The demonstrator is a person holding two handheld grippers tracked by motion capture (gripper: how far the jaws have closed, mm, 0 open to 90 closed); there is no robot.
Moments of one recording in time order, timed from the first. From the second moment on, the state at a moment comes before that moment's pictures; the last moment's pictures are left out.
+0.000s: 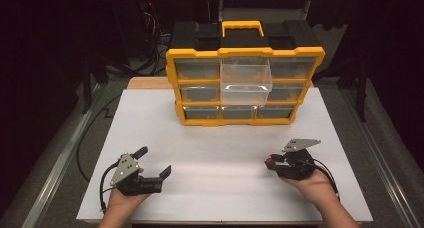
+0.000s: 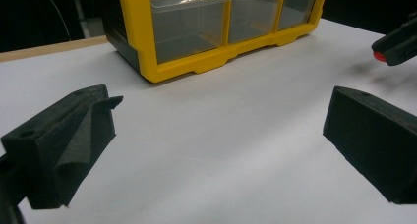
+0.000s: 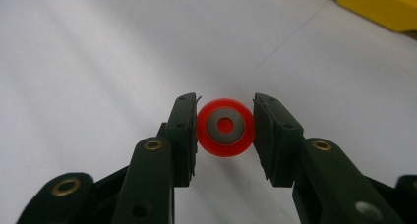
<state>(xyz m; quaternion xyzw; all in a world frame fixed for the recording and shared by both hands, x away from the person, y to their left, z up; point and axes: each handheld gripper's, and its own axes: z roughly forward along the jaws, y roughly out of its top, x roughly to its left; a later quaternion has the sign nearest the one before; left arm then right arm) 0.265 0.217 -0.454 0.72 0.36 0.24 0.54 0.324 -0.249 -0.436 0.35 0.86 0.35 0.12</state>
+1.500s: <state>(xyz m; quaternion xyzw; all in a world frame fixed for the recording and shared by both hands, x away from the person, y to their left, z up) 0.265 0.217 -0.453 0.72 0.36 0.24 0.54 0.337 -0.235 -0.403 0.29 0.94 0.16 0.03</state>
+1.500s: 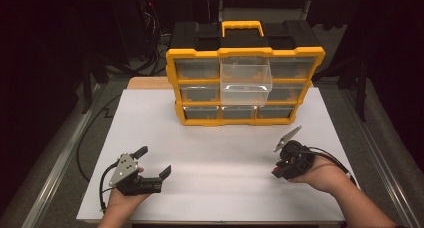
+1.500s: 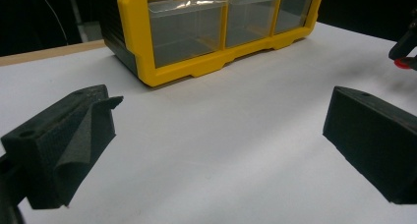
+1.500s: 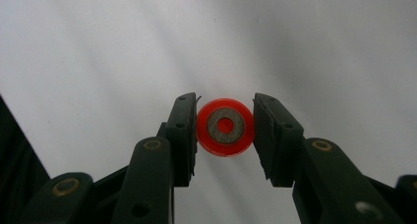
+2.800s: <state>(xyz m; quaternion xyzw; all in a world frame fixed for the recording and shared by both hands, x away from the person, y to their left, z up) 0.263 0.214 -0.453 0.73 0.35 0.24 0.54 0.338 -0.224 -0.327 0.24 0.96 0.13 0.01</state>
